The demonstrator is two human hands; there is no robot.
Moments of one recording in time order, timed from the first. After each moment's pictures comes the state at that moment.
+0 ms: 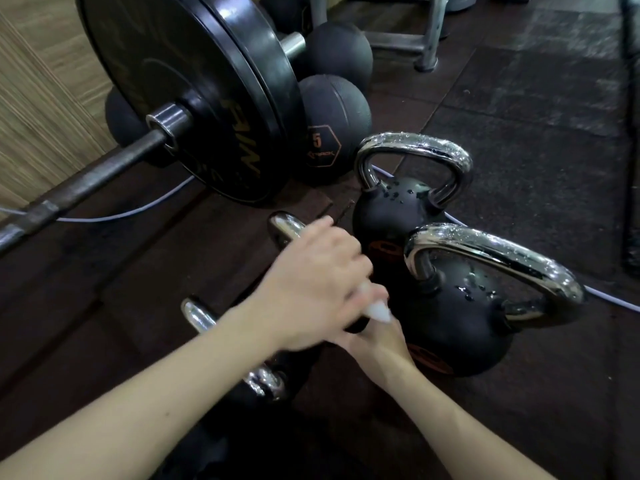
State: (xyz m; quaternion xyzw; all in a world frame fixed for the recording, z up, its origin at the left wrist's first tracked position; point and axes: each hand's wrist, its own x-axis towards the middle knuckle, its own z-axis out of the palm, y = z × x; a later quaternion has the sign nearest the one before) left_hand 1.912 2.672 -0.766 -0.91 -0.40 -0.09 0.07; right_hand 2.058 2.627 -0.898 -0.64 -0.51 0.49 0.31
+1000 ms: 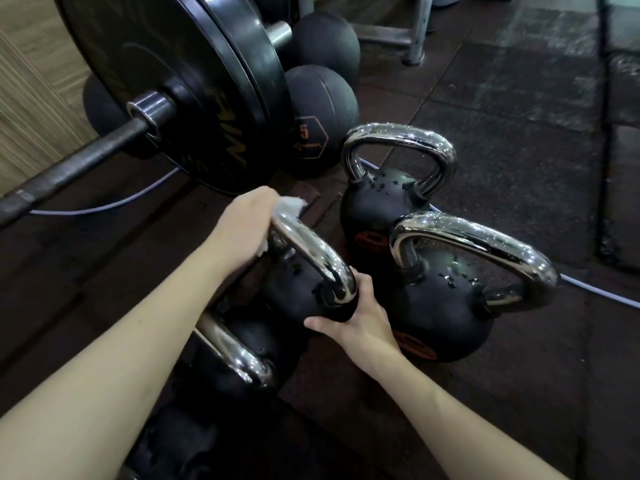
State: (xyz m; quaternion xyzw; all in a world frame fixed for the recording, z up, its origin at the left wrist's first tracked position) left_hand 1.866 2.726 -0.761 -0.66 -0.64 -0.27 -0.30; right_hand 2.058 2.627 -0.890 -0.64 -0.50 0.49 0.31
